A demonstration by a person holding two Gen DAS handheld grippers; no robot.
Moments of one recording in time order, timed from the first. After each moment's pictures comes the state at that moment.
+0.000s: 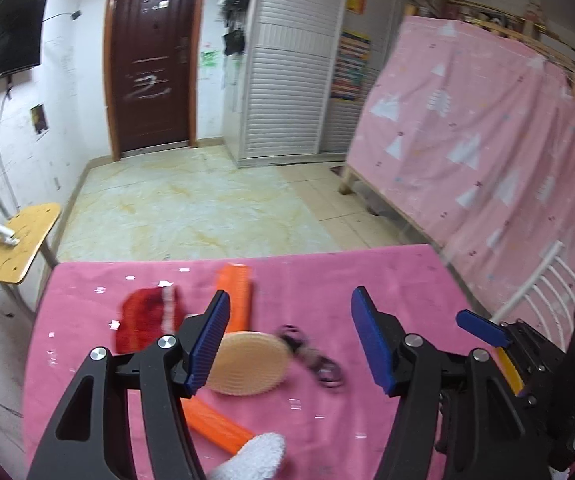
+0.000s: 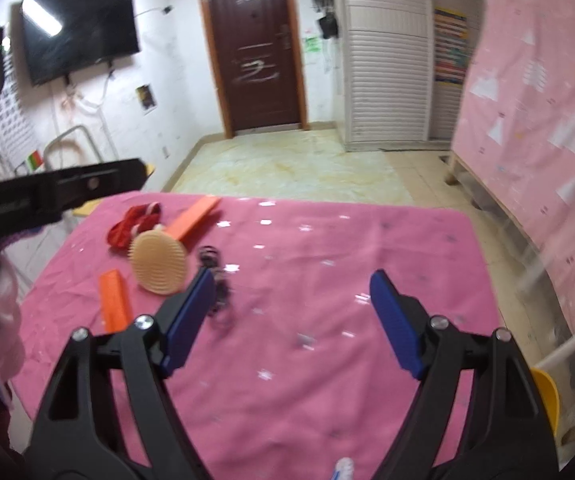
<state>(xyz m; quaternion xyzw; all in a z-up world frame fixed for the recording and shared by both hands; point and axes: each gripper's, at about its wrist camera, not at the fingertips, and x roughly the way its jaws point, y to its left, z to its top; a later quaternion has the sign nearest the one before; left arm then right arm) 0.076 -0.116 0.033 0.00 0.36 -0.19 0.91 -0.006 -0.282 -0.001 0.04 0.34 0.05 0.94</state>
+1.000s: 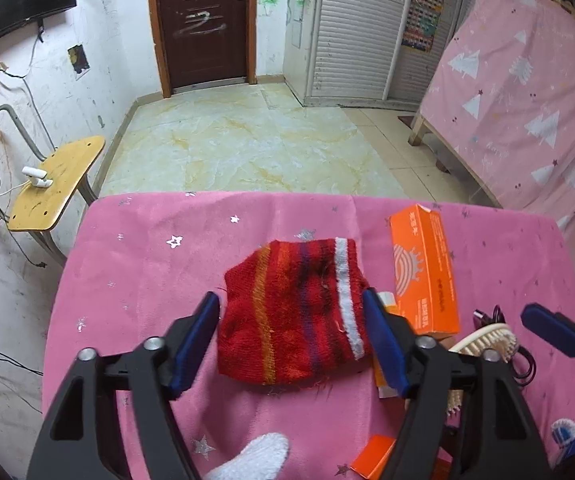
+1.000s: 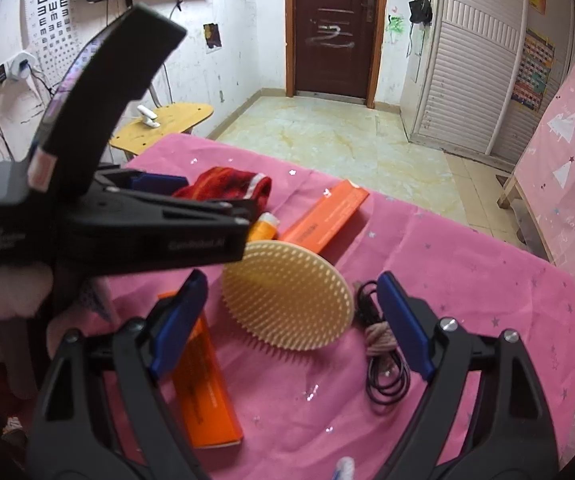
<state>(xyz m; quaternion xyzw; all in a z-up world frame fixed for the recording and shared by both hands) 0.169 -0.030 -0.064 0.02 0.47 -0.10 0.88 0.061 -0.153 -0.030 -0.06 0.40 0.14 0.91</state>
